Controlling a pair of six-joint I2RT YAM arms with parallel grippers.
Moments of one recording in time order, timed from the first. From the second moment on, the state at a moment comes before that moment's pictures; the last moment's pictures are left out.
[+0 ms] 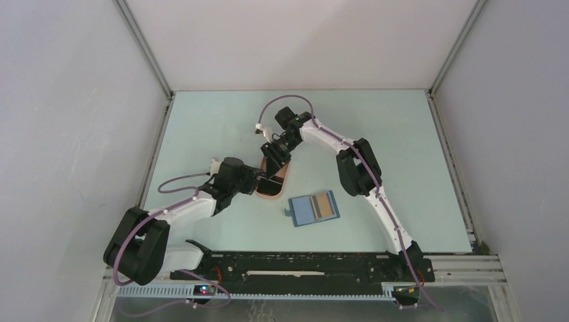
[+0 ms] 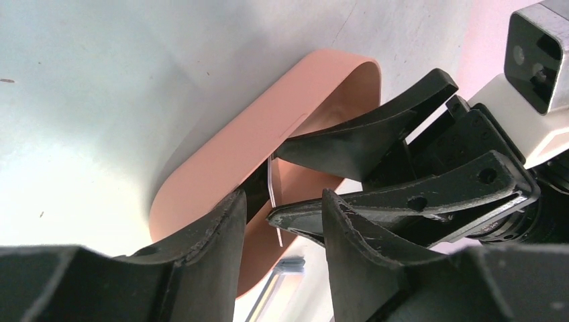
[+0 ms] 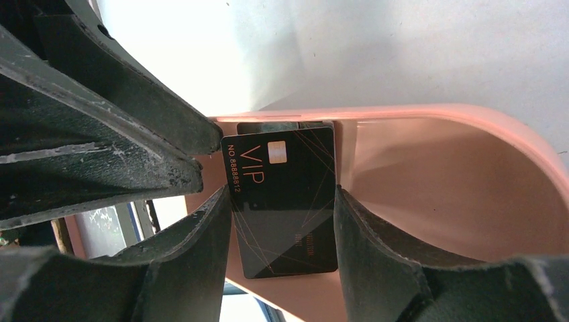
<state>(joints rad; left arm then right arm) -0.46 1.26 0.49 0.06 -0.15 -1.53 0.65 2.54 2.22 -0.94 -0.86 -0.23</state>
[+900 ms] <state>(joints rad) -0.46 1.32 0.54 0.07 -0.14 -1.53 0.66 2.44 2.17 -0.93 -0.89 -0.22</state>
